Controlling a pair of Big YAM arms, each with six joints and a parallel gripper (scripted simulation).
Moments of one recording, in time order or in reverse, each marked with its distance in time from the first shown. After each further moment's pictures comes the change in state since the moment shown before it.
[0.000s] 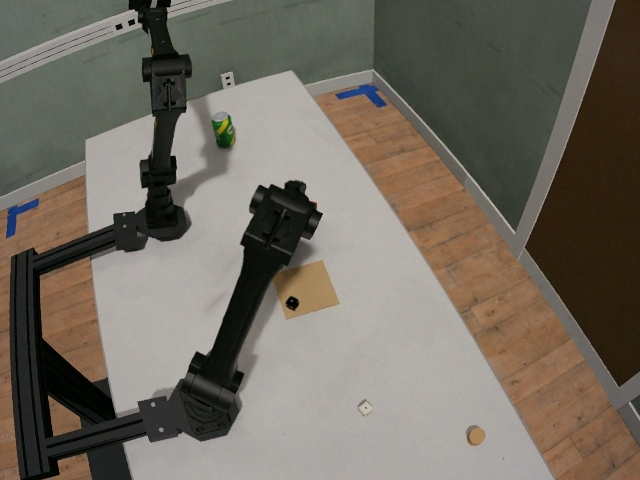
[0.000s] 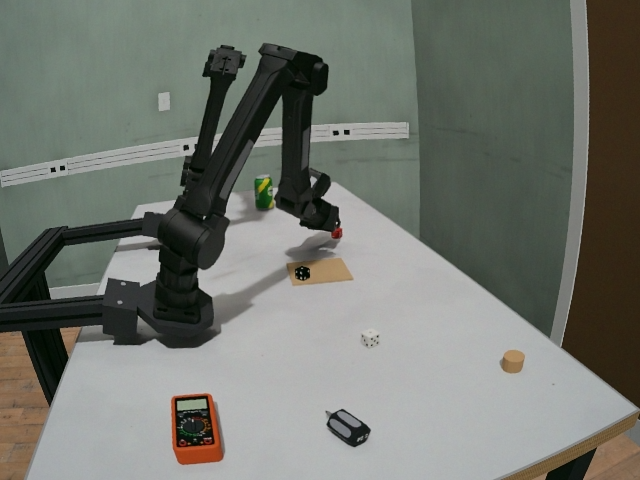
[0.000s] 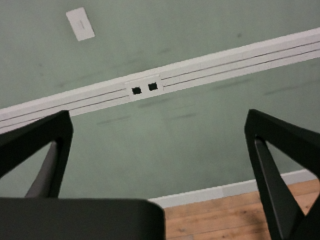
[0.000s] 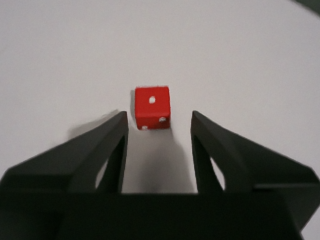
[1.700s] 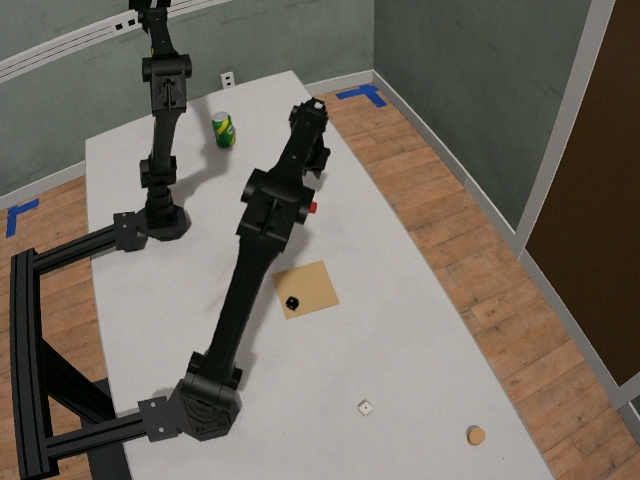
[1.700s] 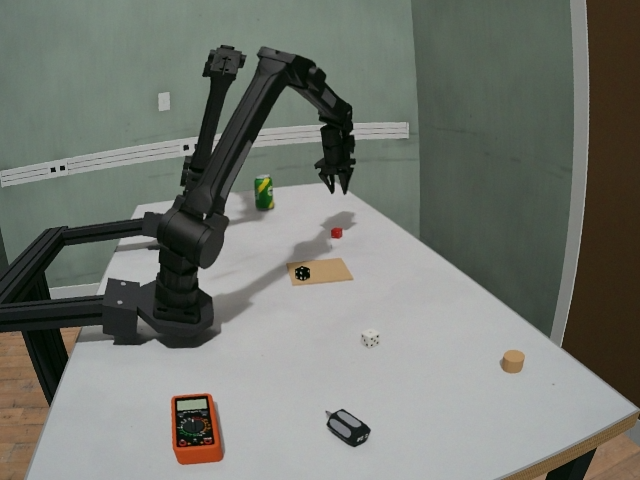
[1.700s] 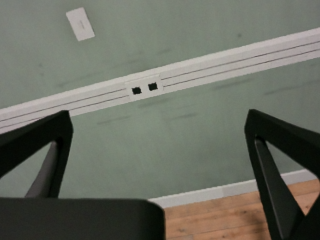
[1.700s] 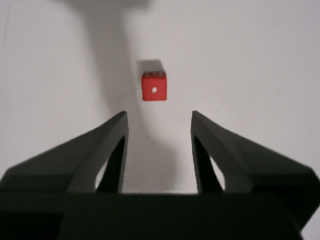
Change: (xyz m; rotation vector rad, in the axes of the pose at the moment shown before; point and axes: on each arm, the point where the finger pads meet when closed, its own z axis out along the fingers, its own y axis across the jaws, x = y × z) left arm 0.000 0.000 0.000 0.000 0.000 0.000; right arm -0.093 0.001 0.002 -0.017 0.897 -0.024
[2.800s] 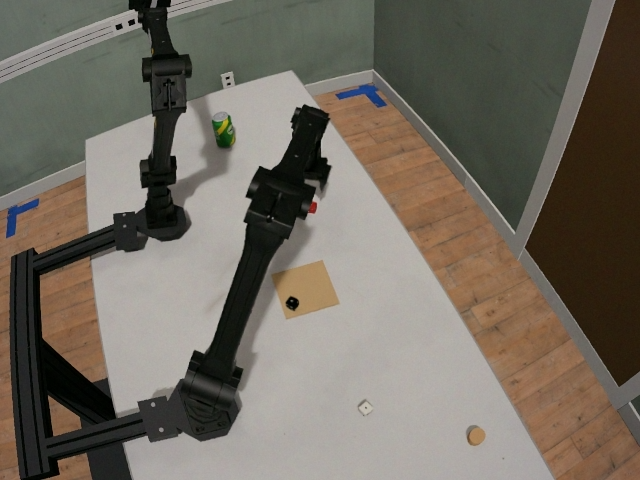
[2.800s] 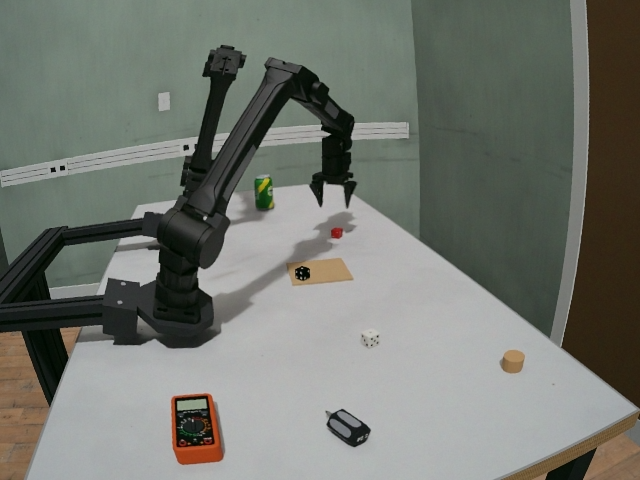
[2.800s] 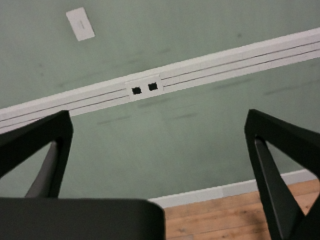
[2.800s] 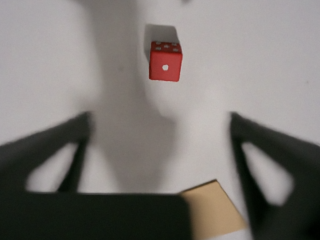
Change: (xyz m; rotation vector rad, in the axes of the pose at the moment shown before) left arm 0.000 0.000 0.000 0.000 0.000 0.000; right arm 0.024 0.008 0.034 -0.009 0.194 -0.105
